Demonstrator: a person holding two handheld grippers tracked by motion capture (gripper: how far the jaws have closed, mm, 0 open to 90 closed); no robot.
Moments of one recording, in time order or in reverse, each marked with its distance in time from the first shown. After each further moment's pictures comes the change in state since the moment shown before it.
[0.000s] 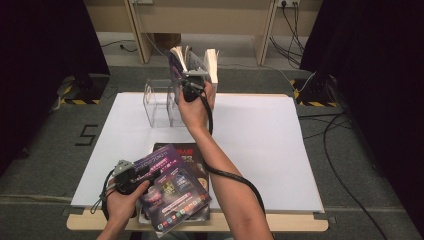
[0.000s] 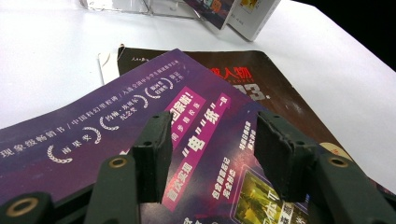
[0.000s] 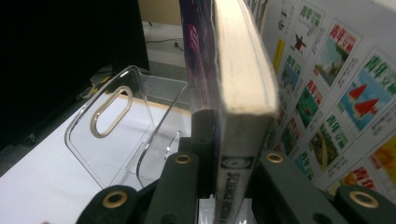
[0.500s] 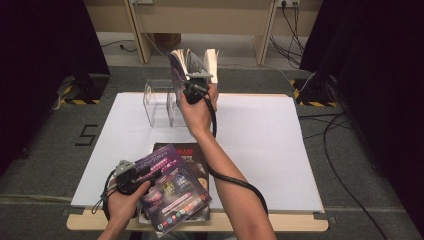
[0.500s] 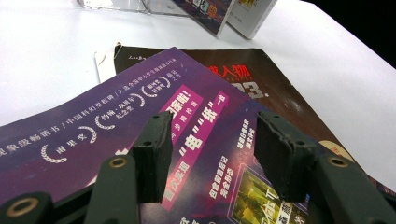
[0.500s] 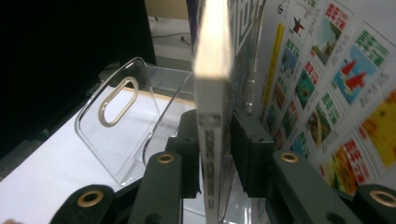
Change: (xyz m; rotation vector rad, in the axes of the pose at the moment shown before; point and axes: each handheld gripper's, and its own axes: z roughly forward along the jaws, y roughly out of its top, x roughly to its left) left arm -0.003 -0.001 0.001 0.003 -0.001 0.008; right arm -0.007 -0.005 -0.013 0.024 0.042 0.026
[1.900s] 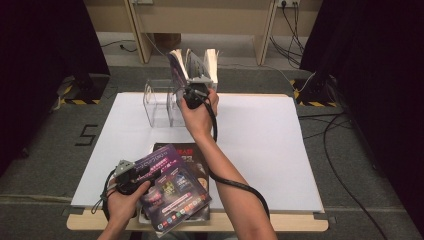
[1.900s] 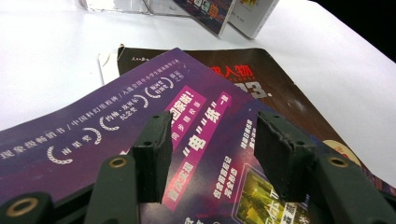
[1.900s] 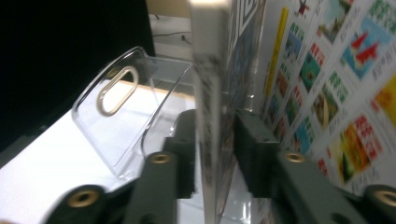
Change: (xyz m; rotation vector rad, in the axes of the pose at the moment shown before) left arm 0.002 0.001 -0.001 -0.004 0.016 0.012; right arm 0.000 -0.015 0.000 0.000 0.014 -0.012
